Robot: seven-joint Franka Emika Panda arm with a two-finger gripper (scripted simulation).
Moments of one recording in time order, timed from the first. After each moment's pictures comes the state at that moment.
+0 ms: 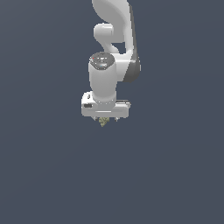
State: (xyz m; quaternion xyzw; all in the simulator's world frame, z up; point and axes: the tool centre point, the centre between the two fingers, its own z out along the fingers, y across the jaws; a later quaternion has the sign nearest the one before) arm -0.005 -0.029 0.164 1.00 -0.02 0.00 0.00
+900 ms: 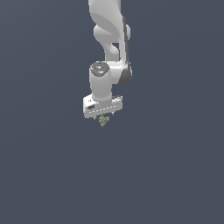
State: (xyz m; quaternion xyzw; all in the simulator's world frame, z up) arm -0.071 -0.045 0.102 0.99 0.16 0.00 0.00
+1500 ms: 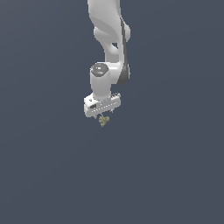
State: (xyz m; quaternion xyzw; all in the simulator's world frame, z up) arm -0.099 -0.048 0.083 0.97 0.22 0.00 0.00
